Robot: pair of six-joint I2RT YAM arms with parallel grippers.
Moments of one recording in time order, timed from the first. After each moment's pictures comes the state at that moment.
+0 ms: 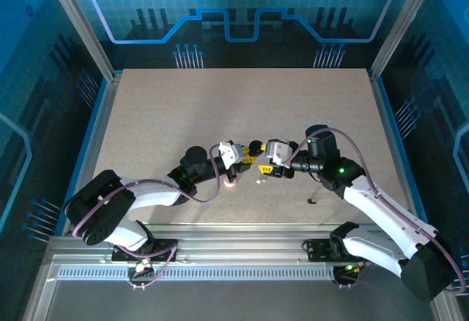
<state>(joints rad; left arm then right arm) -0.72 1.47 0.49 0.91 0.37 0.13 0.51 0.99 0.73 -0.25 -0.60 -0.72</state>
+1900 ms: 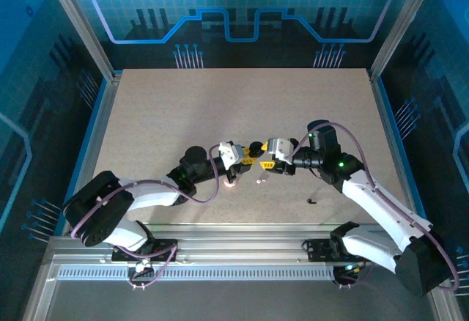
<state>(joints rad) -0.72 1.45 0.49 0.89 0.39 0.13 0.45 1.04 0.75 -0.27 -0.70 -0.74</state>
